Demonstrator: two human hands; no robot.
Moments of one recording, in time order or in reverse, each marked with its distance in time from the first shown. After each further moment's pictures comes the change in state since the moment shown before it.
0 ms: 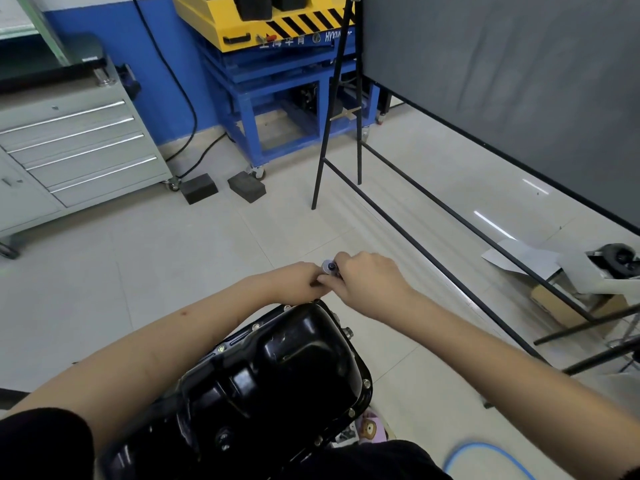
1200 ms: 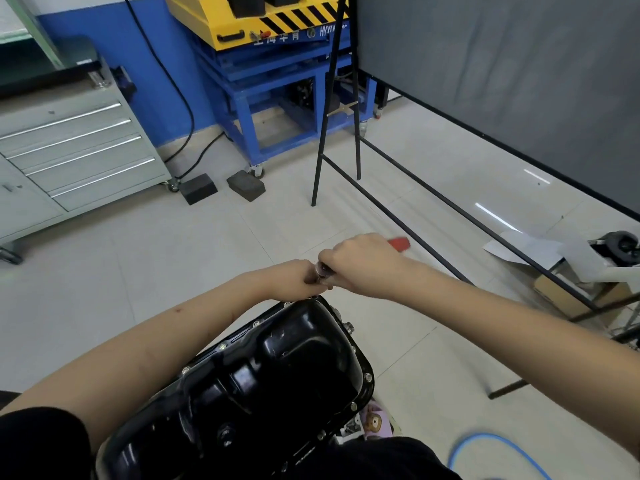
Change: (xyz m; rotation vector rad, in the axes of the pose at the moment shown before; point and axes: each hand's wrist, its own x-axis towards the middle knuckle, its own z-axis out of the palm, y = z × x) left_hand 0.000 -0.010 0.001 -0.029 -0.049 0.029; right_hand 0.013 0.009 -0.016 -0.211 -0.061 -0.301
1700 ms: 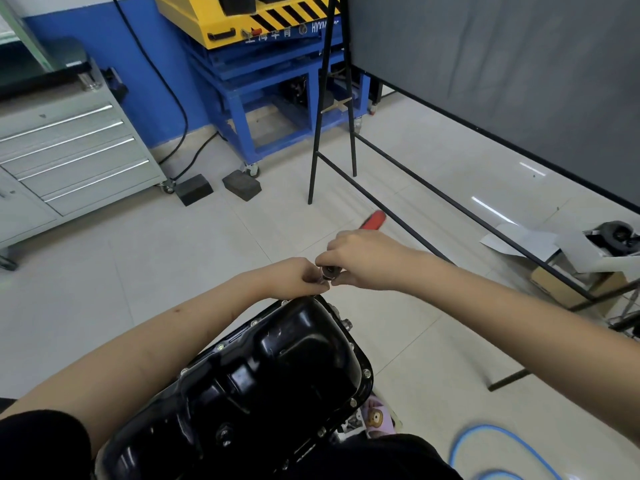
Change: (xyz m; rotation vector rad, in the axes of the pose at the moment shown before) left_hand 0.001 0.003 0.000 -0.048 0.012 0.018; right_hand -0.006 0.012 -0.001 0.085 -0.055 -0.079
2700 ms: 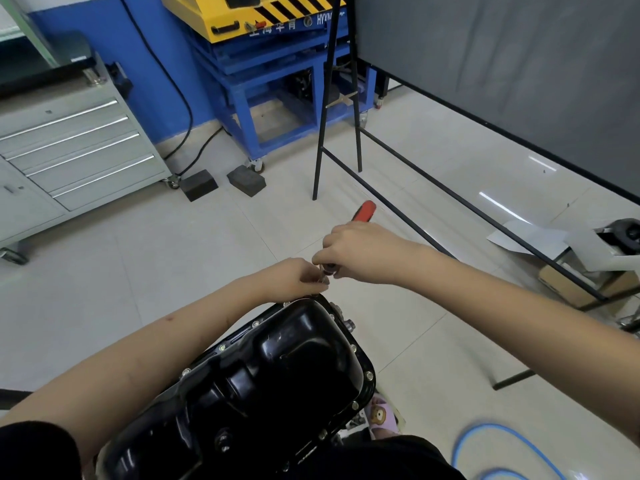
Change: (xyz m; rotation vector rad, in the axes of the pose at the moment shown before) left_hand -0.001 -0.005 0.002 -0.046 0.049 -0.004; right_hand 0.013 0.007 -0.003 -0.129 0.017 -0.080
